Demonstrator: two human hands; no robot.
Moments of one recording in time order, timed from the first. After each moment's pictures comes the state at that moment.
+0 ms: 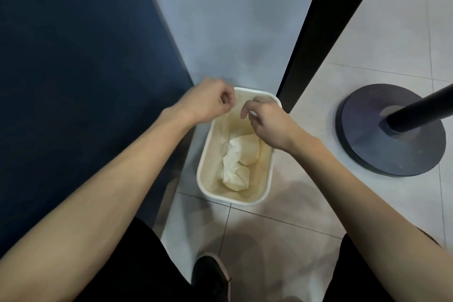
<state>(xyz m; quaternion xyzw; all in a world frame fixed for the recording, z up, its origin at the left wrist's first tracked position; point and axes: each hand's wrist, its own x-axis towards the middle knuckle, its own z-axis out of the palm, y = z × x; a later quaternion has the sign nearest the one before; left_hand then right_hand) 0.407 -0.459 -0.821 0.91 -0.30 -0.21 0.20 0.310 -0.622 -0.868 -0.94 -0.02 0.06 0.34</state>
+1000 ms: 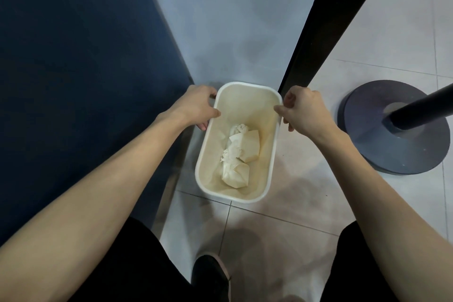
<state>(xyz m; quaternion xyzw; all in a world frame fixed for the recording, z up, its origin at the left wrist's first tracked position) 0.409 -0.443 -0.848 0.91 -0.14 -0.31 0.24 0.305 -0.669 -0.872 -0.92 0.21 0.05 0.34</state>
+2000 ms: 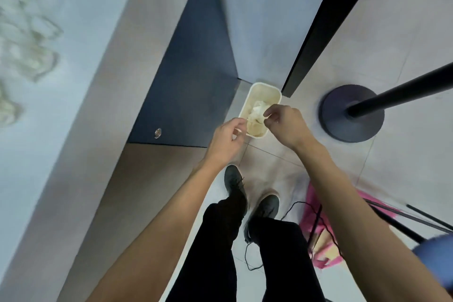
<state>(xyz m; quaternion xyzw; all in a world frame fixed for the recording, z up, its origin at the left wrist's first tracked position) 0.172 -0.395 -0.470 0.88 -0.02 -0.24 0.41 0.180 -0.576 -0.468 -0.88 0.15 0.20 0.41</state>
